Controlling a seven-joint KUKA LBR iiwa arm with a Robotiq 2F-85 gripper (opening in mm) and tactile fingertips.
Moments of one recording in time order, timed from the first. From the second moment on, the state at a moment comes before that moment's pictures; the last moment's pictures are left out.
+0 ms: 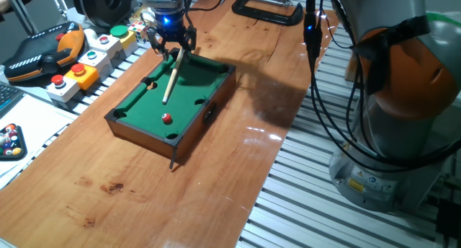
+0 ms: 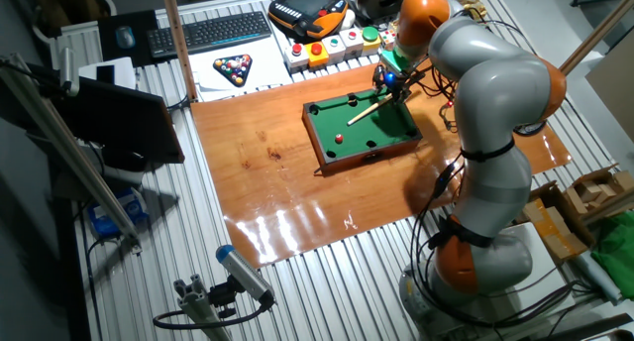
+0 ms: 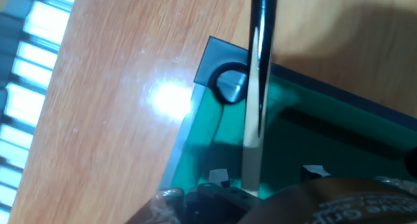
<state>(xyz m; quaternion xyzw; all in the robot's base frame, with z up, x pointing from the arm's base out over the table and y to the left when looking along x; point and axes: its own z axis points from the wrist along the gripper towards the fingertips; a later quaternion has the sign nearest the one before) 0.627 -0.081 0.118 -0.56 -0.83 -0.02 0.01</state>
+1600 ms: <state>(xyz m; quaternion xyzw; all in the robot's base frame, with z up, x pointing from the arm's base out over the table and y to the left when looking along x) 0.630 -0.097 0.103 -0.59 -0.80 -0.04 0.06</state>
